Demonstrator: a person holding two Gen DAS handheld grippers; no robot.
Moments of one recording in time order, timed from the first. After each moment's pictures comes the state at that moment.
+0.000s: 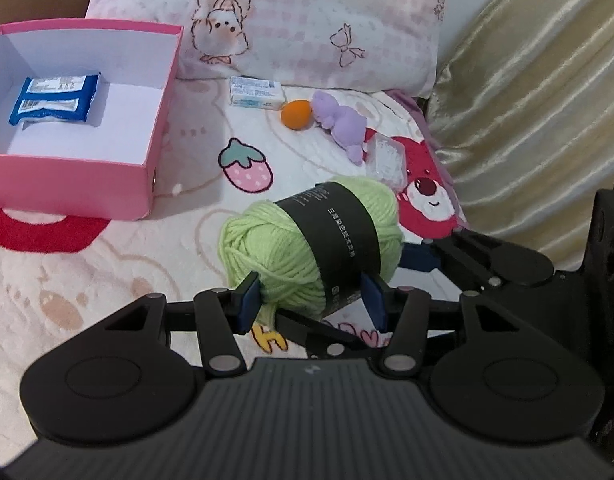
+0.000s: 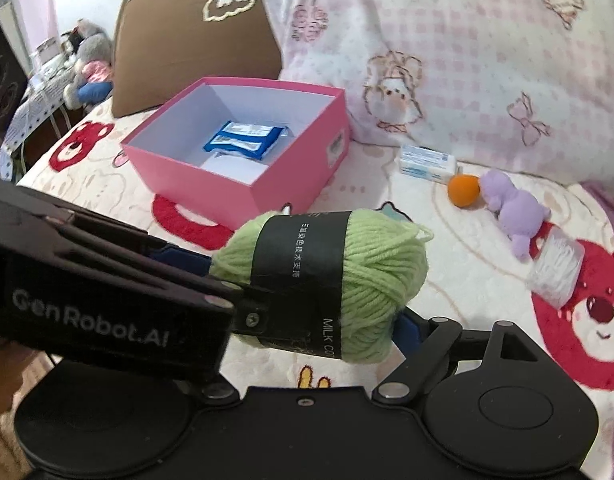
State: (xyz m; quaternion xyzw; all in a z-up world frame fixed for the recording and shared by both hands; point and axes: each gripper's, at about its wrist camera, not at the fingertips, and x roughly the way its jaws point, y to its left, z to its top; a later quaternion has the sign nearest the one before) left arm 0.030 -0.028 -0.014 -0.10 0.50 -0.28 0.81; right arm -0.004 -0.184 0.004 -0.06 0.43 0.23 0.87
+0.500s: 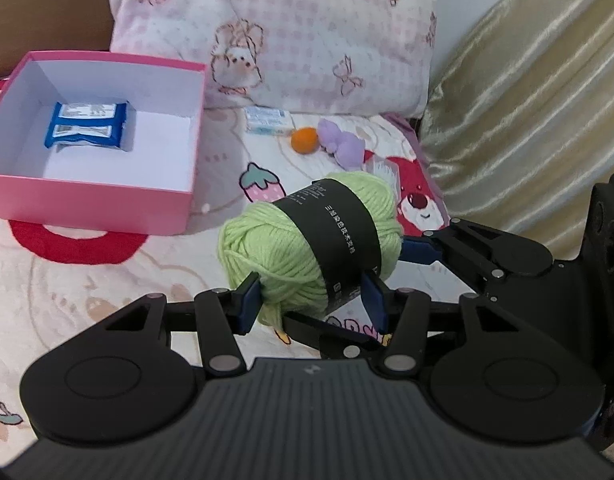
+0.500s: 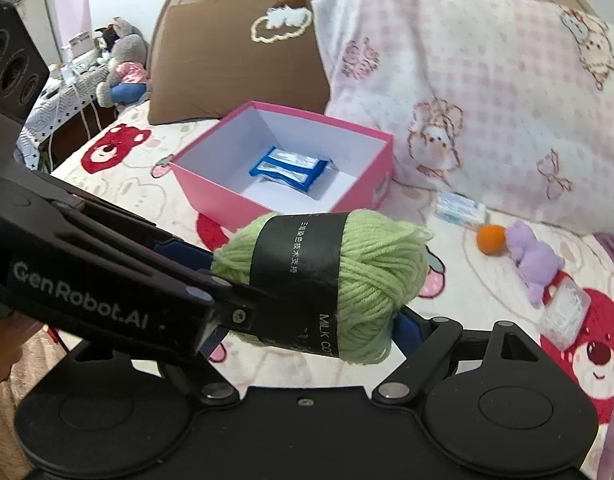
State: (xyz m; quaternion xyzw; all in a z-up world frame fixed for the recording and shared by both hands) left arm 0.018 0.024 0.031 -0.11 0.48 -0.28 0.82; right arm -0.019 -0.144 0.050 -0.08 0.40 0.26 0.87
